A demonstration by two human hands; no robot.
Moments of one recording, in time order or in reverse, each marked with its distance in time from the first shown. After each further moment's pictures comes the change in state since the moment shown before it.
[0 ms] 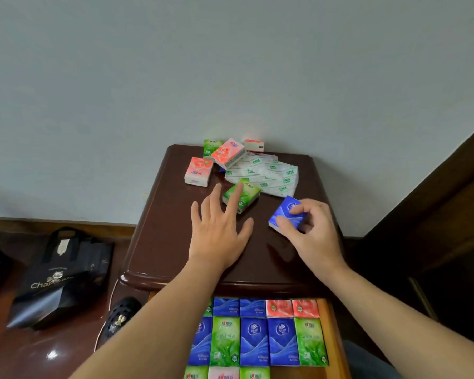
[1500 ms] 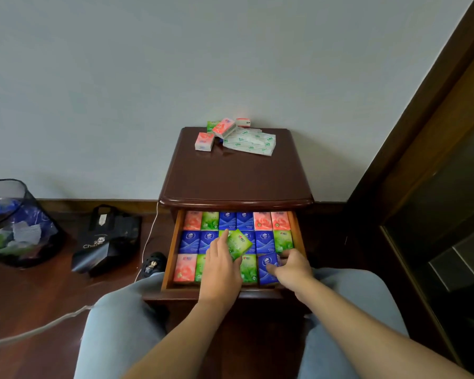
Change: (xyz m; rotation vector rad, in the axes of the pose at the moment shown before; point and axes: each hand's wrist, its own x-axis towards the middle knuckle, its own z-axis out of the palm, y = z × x) left_hand -0.276 0.051 -0.054 -0.383 -0.086 -0.130; right_hand -0.239 0.001 -0.046 -0.219 -0.274 0.728
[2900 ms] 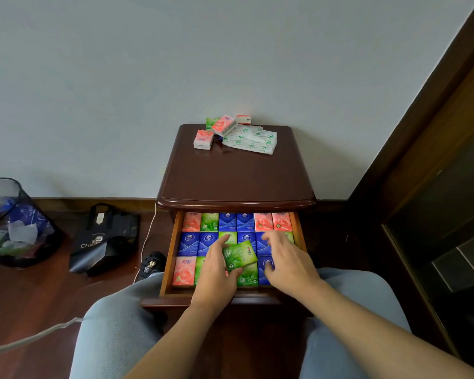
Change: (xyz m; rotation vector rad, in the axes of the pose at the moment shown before) left_hand 0.009 -0.029 0.004 -0.246 -0.112 -0.113; right_hand -0.014 -0.027 -0.018 -0.646 0.050 -0.738
